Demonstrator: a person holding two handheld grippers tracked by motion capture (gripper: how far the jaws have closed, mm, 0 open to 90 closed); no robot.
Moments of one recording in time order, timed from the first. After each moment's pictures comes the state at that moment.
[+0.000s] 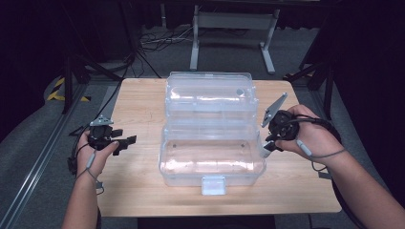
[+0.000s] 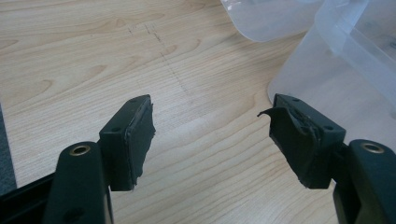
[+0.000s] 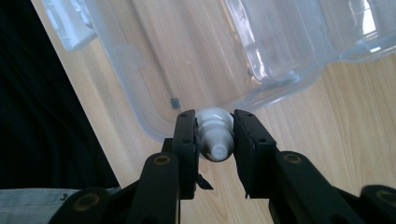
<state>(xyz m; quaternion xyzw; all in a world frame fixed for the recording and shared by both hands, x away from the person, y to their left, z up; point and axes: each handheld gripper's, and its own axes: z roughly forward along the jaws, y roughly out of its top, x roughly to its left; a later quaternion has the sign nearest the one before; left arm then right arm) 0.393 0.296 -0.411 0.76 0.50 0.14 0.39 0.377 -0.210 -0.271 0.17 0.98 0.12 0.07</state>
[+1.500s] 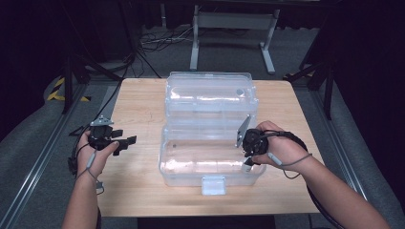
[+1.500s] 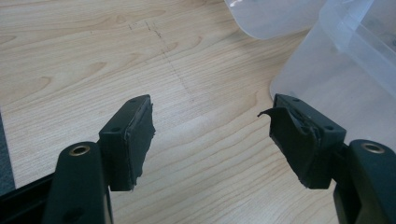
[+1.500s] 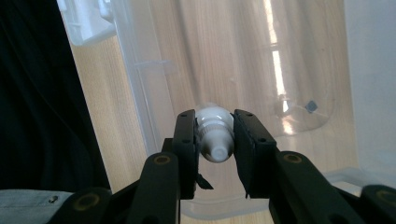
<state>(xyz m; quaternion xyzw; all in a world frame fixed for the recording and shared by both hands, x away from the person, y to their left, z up) 0.394 0.297 -0.413 0.76 0.50 0.13 0.39 0.383 -0.163 -0.338 0.08 0.99 0.08 0.02</state>
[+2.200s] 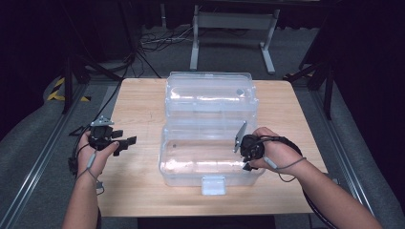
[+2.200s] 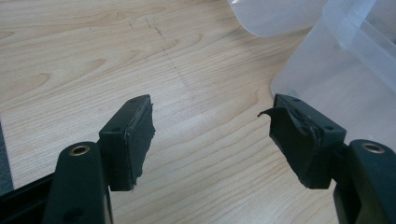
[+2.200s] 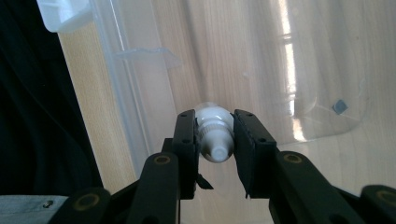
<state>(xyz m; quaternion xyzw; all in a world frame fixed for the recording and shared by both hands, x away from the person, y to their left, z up) 0.395 0.297 -0.416 0.76 0.50 0.13 0.39 0.387 -0.162 -0.368 0.08 0.99 0.07 0.00</state>
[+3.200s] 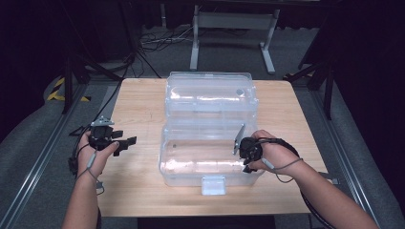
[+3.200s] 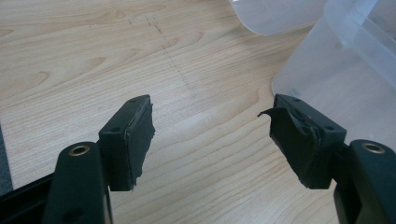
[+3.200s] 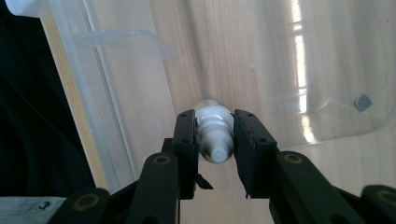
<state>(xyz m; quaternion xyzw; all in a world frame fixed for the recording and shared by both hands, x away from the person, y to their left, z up) 0.395 0.297 -0.416 0.76 0.50 0.13 0.39 0.392 -0.163 -0.387 0.08 0.99 0.06 -0.02</state>
